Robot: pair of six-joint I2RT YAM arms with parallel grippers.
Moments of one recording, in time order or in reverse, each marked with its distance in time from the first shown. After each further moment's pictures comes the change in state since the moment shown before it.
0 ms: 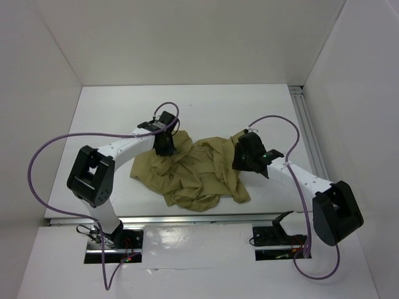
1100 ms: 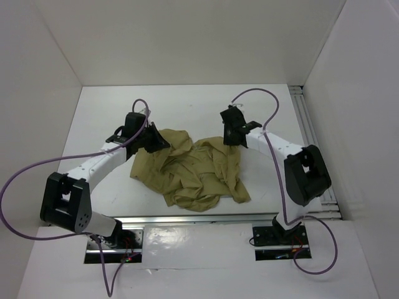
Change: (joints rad) left arm 0.235 -0.318 -0.298 0.386 0.466 -0.019; right arm 0.010 0.443 0.463 -0.051 0.162 -0.123
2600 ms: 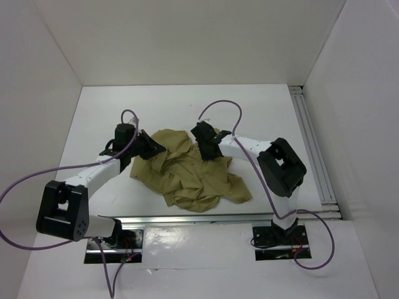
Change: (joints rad) left arm 0.098 -0.069 -0.230 0.270 0.124 -0.153; right arm 0.235 0.172 0.086 -0.014 -0.031 -0.044
